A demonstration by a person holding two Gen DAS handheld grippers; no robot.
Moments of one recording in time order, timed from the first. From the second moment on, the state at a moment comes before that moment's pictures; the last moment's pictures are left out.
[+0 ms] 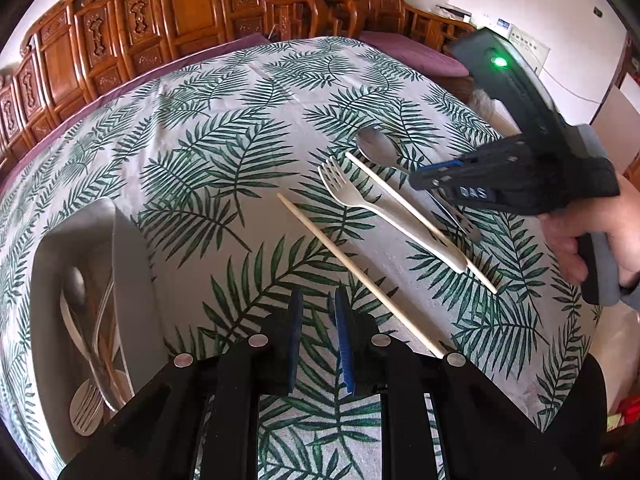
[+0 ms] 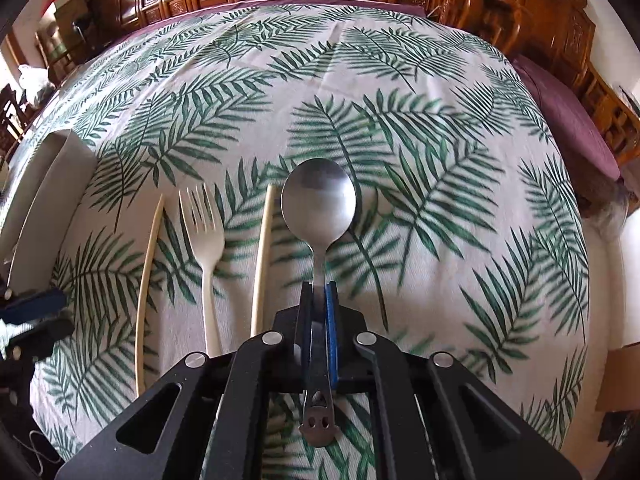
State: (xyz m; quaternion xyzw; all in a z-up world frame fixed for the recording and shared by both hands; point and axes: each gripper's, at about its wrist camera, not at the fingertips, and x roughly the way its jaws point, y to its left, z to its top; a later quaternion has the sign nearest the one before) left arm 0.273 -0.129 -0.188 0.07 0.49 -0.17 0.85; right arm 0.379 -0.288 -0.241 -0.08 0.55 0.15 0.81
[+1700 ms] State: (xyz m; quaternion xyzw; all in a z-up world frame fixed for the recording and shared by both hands) left arm 0.292 -0.141 -0.212 0.05 0.55 -0.15 0.82; right arm 0.334 -0.311 -0.244 -0.07 0.52 0.11 0.84
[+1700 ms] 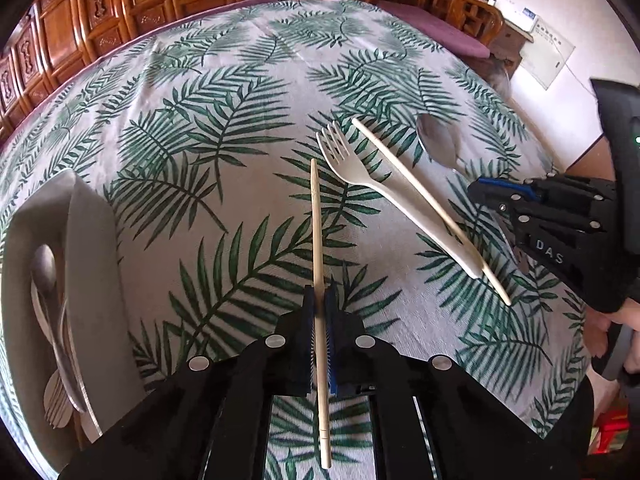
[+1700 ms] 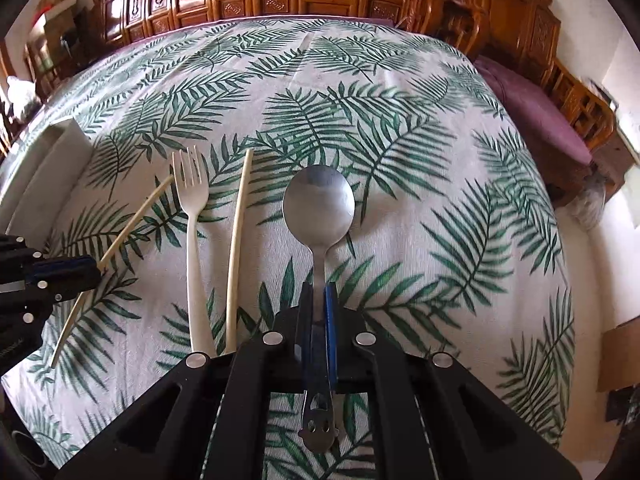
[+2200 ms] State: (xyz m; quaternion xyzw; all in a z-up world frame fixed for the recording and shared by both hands) left arm 0.265 -0.125 -0.141 0.02 0.49 -0.18 0.86; right arm 0.289 -0.308 -0.190 -0.05 0.49 0.13 0.86
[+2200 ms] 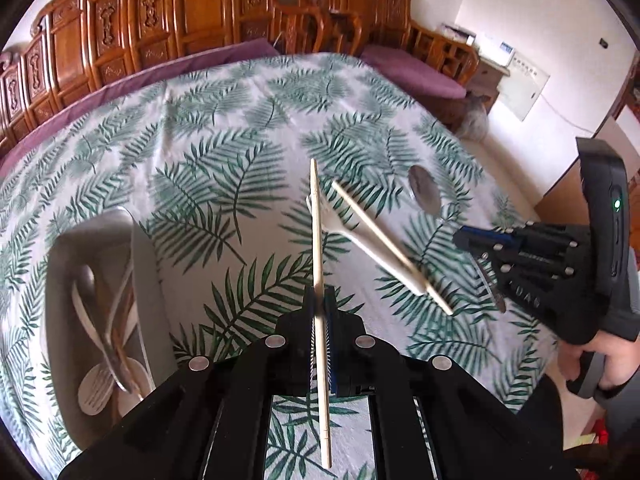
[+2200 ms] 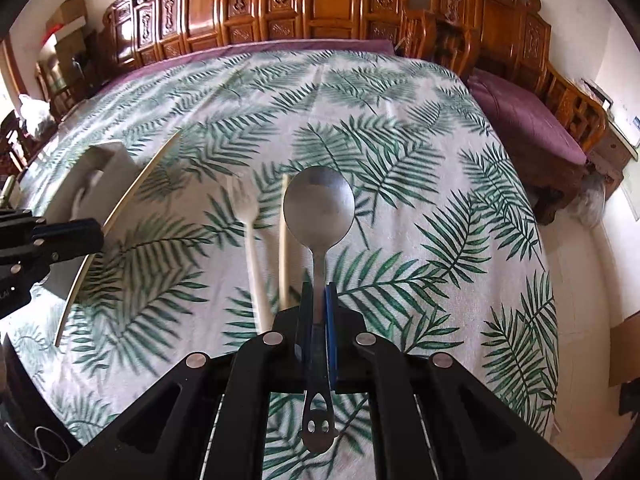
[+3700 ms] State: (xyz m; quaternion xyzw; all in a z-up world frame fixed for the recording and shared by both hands) left arm 0.253 0.042 -0.119 -0.01 0.45 -0.10 0.89; right arm 0.235 -0.156 -0.107 -0.08 0.43 0.24 0.87
